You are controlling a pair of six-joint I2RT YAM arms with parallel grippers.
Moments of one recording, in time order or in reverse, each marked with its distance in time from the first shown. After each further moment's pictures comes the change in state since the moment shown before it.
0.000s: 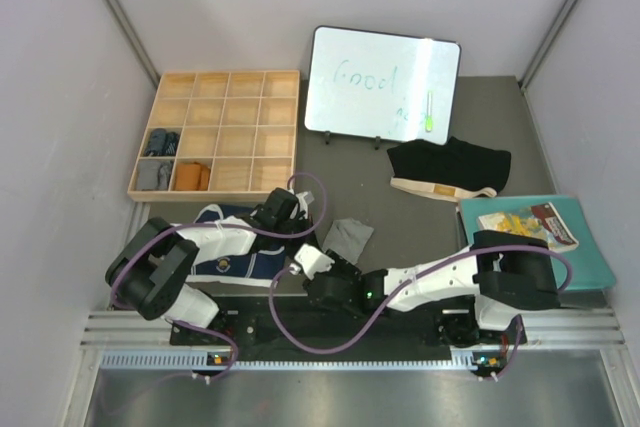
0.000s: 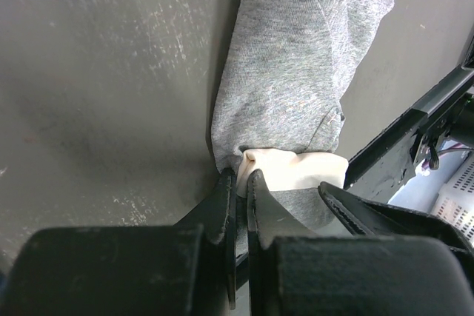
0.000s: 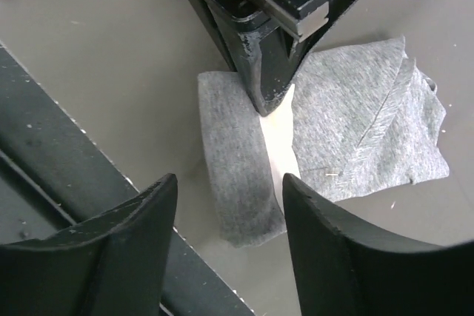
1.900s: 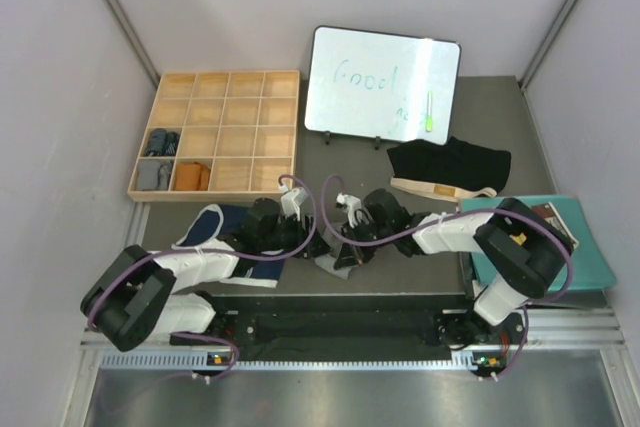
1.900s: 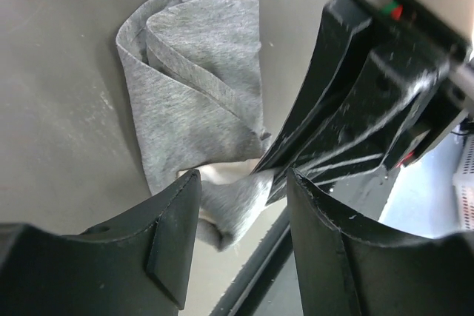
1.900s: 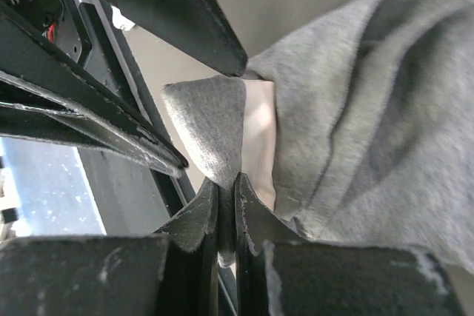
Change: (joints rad) left arm 0.001 -0.208 -0.204 0.393 0.032 0.073; right arm -0.680 -0.021 -0.166 0.277 -1.244 0.139
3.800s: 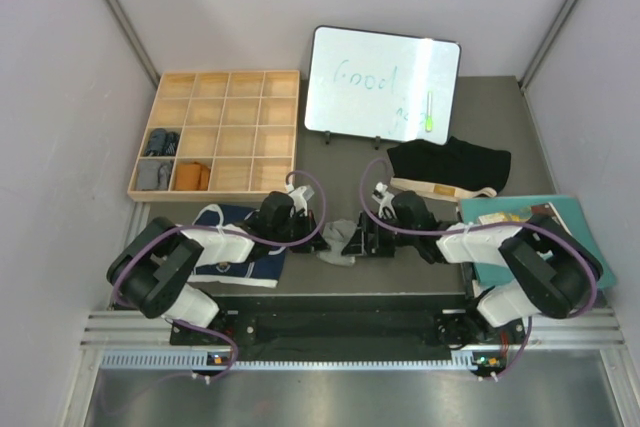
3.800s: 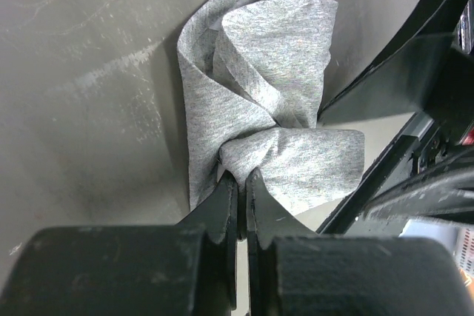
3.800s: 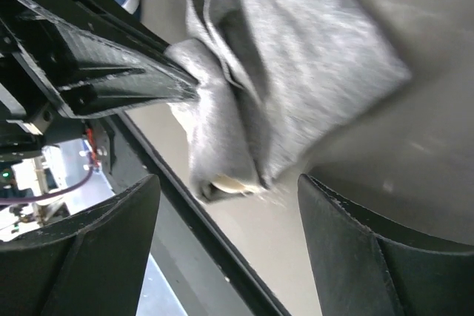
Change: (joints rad) left arm 0.001 0.220 0.106 -0.060 -0.068 -0.039; right arm -0.142 -0.168 -0.177 0.074 0.118 0.379
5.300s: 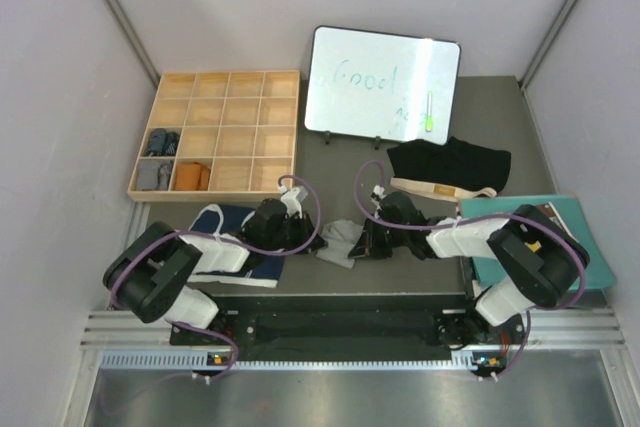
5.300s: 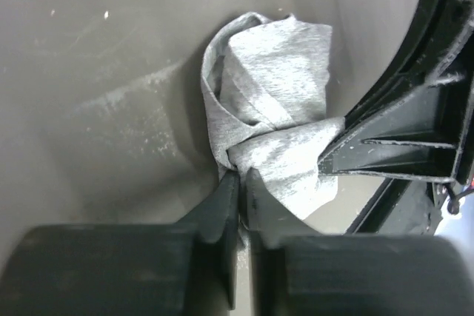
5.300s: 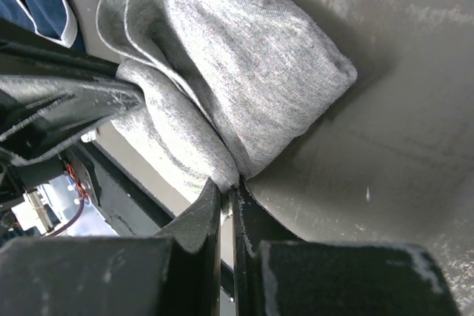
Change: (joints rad) left arm 0.001 -0.032 -0.100 0.179 -0.070 0.018; right arm 0.057 0.095 0.075 -0.108 0.136 0.108
